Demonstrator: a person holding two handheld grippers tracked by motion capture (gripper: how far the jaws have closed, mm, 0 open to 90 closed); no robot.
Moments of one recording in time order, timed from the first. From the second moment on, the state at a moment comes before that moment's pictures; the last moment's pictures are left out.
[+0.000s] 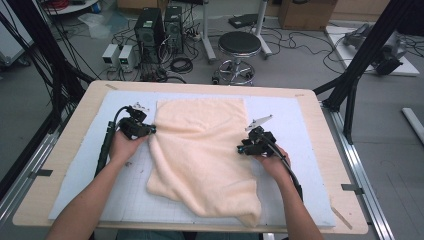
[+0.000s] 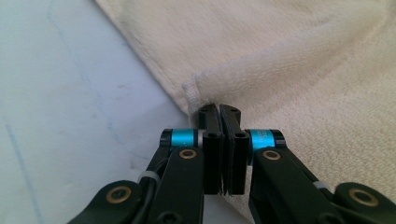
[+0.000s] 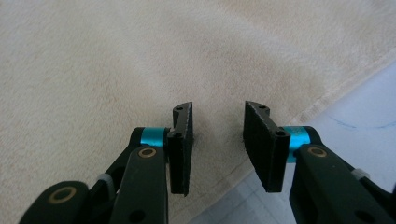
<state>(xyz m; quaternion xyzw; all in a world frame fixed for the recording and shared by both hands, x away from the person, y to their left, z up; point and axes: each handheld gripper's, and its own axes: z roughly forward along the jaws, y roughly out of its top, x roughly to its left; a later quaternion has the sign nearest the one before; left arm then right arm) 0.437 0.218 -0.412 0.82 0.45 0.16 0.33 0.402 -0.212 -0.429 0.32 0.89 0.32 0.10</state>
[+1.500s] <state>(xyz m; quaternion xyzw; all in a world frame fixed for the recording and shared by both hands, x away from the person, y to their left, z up) 0.504 0.204 -0.427 0.81 0.47 0.19 0.29 0.438 -0.209 -0.423 0.33 0.88 0.32 0.12</state>
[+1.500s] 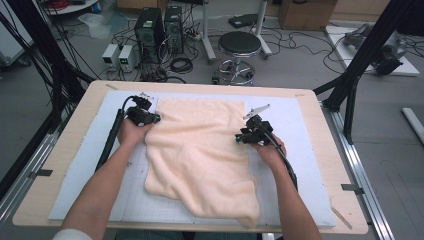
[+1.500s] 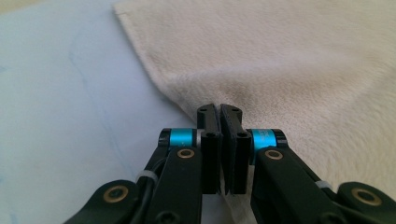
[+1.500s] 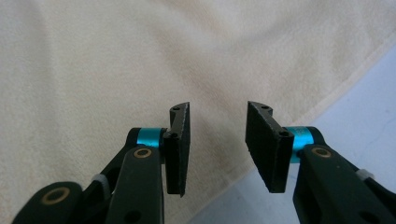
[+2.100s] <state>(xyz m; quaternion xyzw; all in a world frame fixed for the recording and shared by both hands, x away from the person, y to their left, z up) 0.436 0.222 -0.392 0.82 0.40 0.16 0.38 0.408 -0.211 -0.411 0.30 0.88 0.35 0.12</state>
